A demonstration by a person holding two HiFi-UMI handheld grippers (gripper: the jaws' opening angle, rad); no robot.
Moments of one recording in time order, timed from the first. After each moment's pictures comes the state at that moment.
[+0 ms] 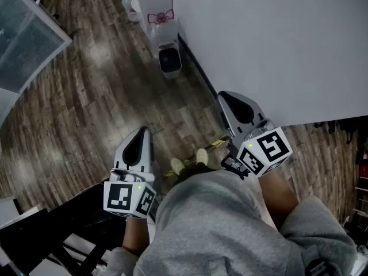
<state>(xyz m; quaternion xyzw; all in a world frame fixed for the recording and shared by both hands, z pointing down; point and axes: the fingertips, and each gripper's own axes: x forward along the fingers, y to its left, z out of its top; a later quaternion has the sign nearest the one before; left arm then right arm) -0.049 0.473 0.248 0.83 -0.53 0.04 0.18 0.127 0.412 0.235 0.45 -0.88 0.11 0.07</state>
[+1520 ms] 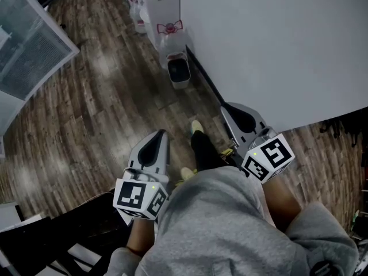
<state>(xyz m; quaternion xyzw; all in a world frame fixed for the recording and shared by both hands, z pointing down) -0.068 0.490 0.252 0.85 -0.49 0.03 0.19 0.071 0.443 0.242 0.42 -0.90 0.10 0.05</state>
